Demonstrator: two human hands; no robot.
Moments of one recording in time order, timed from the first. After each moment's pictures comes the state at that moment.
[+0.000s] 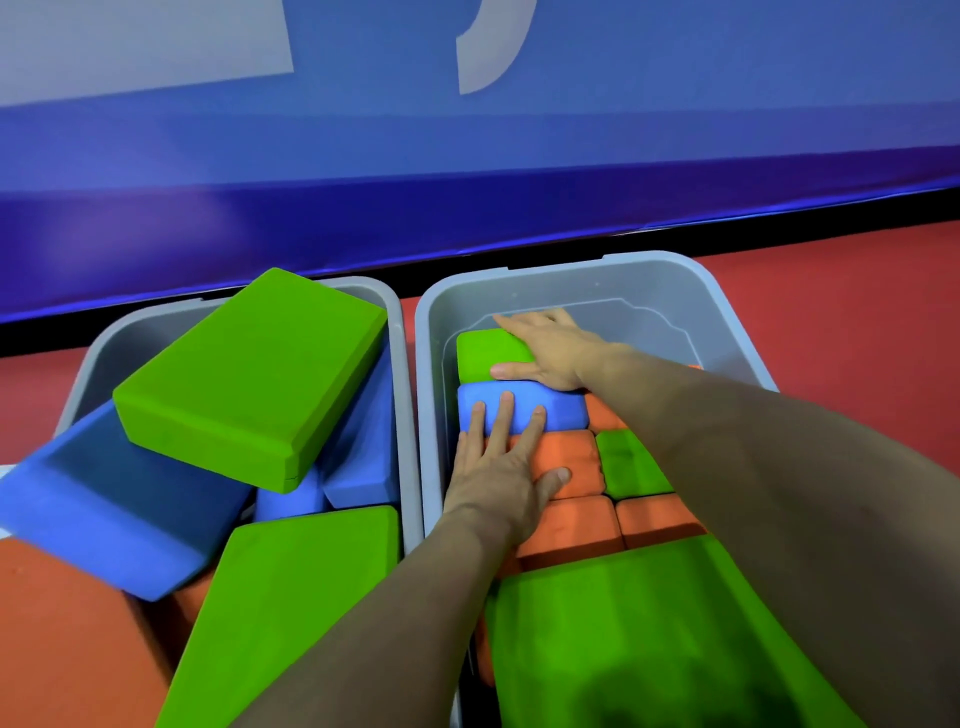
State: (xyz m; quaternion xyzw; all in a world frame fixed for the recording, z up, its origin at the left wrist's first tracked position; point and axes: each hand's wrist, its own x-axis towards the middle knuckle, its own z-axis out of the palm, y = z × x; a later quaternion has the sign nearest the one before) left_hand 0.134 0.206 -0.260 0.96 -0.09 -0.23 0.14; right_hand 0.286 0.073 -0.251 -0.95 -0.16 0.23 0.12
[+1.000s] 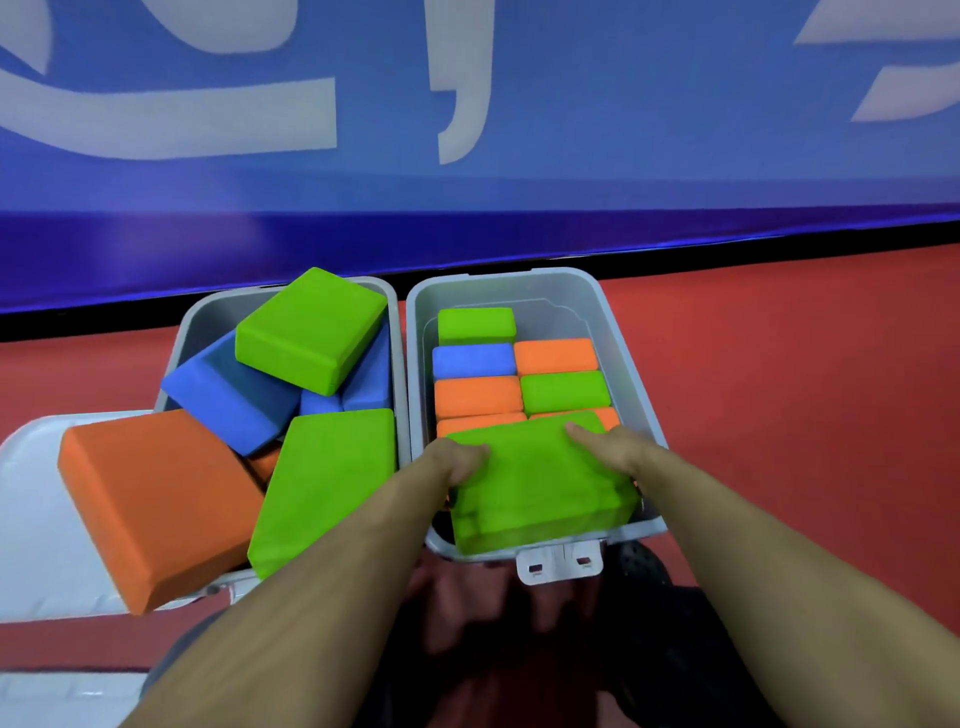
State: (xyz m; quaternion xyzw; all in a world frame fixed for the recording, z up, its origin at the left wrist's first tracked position) left_hand -0.003 0.204 -0.130 0.76 0.25 -0.36 0.48; right_hand 0.010 -0.036 -0.148 -0.84 0.24 0.31 0.37
